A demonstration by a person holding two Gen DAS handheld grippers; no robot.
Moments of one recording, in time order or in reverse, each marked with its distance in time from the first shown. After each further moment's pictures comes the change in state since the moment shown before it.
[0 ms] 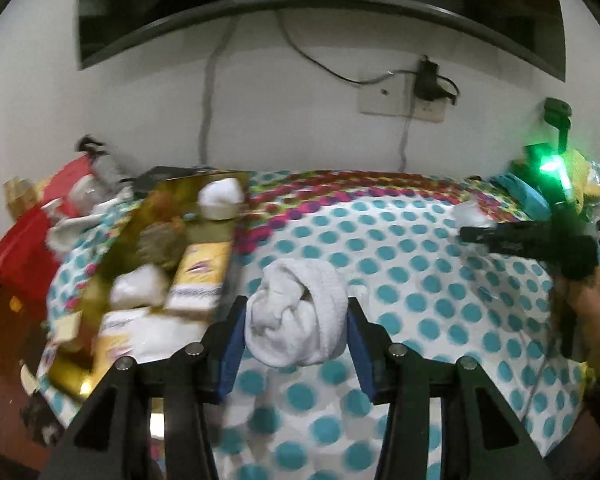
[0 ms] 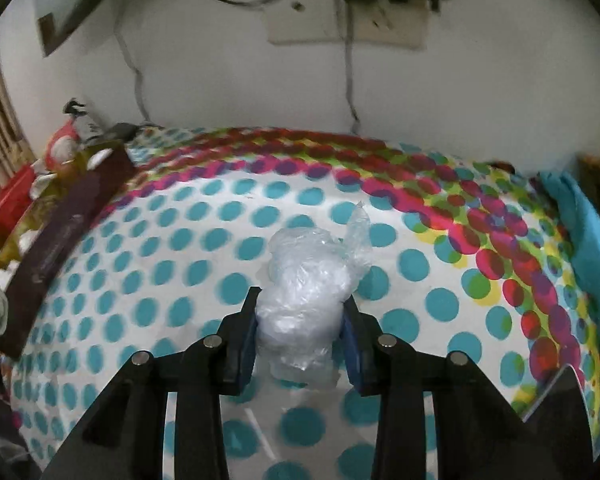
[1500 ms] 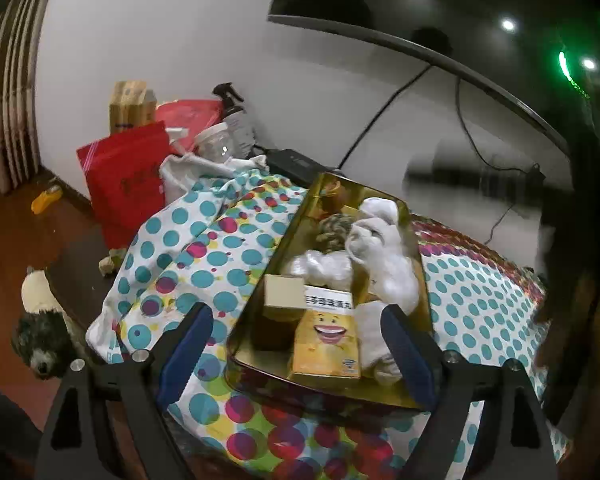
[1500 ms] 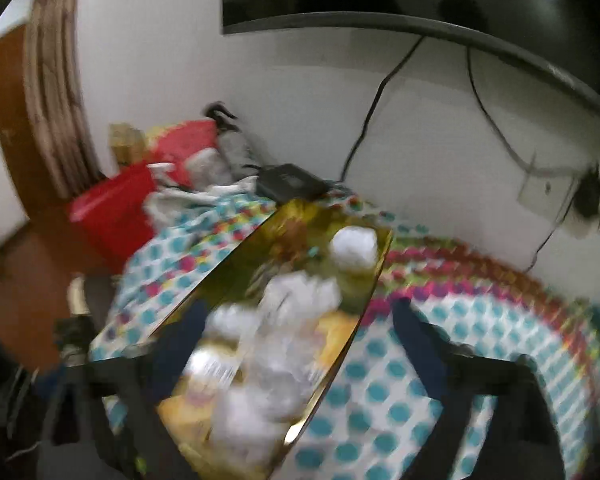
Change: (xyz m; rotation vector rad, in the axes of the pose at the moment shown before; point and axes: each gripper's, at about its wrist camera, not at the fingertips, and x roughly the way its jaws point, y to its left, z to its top) left arm -0.036 0.183 -0.036 -0.396 -0.050 0.053; right arm -0.034 0.331 0.068 -0.228 -0.133 0.009
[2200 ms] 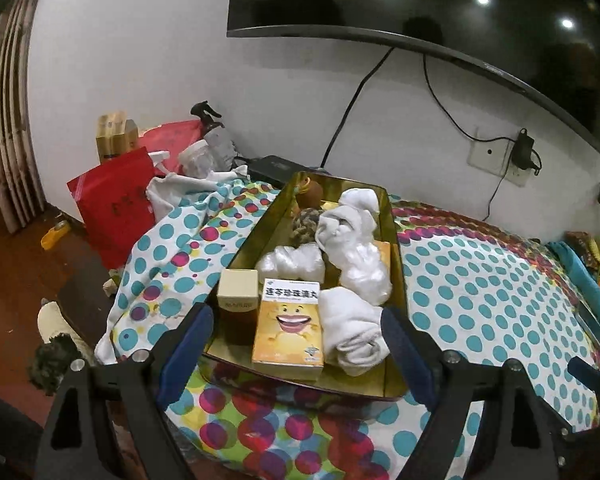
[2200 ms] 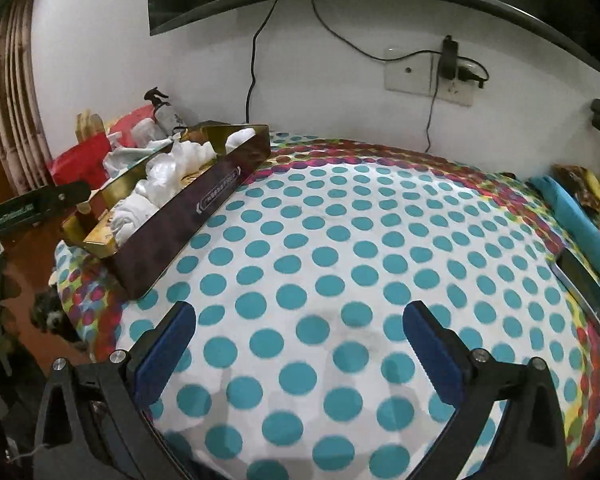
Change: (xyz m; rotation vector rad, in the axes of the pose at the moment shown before) left arm -0.008 -0.055 -0.018 0.149 -0.033 0.056; right arm -0.092 -0.105 -0.209 0.185 -0.015 -0.075
